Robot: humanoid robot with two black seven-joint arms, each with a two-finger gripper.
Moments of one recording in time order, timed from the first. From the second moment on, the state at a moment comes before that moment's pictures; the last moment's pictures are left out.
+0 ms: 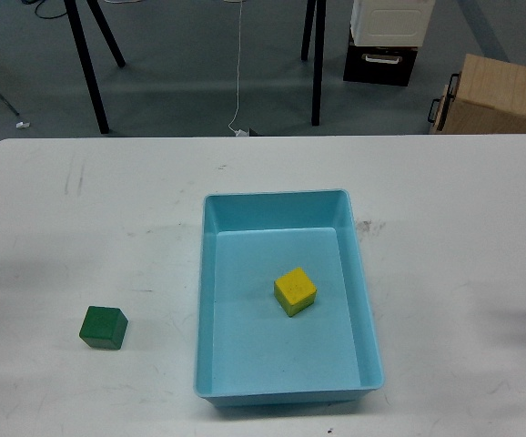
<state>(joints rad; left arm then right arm) -0.31 0.75 -1.46 -1.45 -0.05 -0.49 0.21 -0.26 -0.16 1.89 1.54 0.22 0.33 -0.44</state>
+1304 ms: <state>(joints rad) -1.51 0.85 0.52 -1.71 0.94 -0.49 0.33 -0.29 -0.13 1.86 1.50 0.21 0.34 -0.44</state>
